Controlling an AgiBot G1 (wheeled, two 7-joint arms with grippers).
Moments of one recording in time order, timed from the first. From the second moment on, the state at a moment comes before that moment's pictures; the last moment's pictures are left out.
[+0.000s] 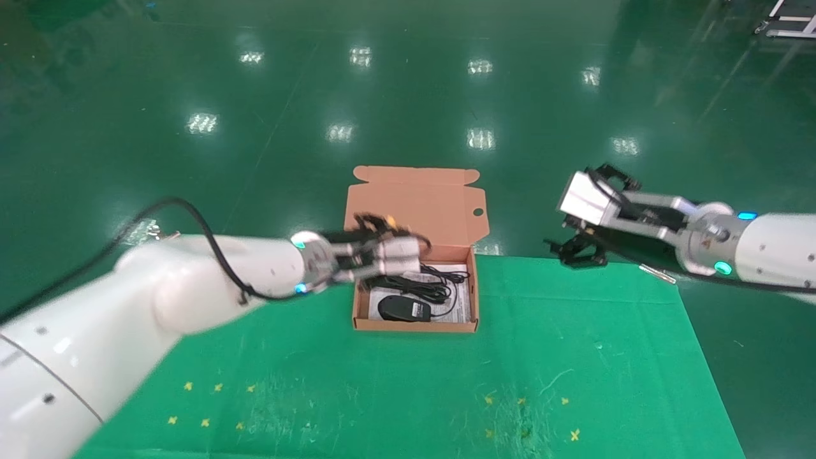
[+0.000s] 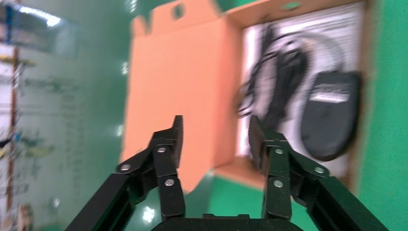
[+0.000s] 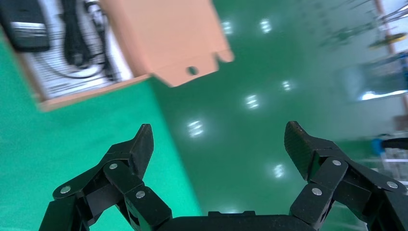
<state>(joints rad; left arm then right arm) -1.53 1.32 1.03 -0.79 2.06 0.56 -0.25 1.52 -0.79 -0.85 1.22 -1.93 -0.73 0.46</state>
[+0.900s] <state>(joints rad) -1.47 1.13 0.83 -0.91 1.75 0.78 -0.28 1.48 -0.74 -0.74 1.26 -1.74 -0.95 0.38</state>
